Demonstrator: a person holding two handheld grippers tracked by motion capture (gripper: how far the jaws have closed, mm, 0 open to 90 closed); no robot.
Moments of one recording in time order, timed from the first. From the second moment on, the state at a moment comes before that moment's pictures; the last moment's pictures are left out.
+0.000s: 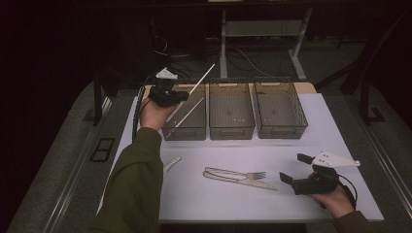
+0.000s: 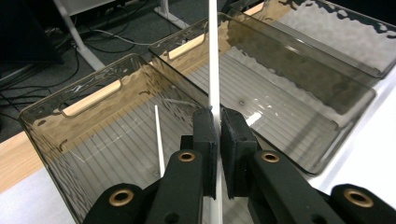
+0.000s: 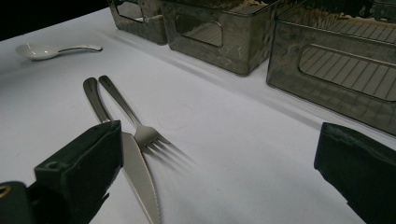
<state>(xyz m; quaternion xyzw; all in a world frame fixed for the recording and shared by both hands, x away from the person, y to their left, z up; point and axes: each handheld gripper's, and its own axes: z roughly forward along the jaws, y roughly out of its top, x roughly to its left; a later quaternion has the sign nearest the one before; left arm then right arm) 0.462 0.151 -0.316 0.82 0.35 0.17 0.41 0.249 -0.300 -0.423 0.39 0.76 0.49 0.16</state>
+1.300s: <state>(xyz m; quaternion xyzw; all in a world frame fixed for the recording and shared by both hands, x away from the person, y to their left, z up) 0.479 0.167 -0.392 0.83 0.41 0.14 0.35 0.249 -0.299 -0.424 0.39 0.76 0.49 0.16</state>
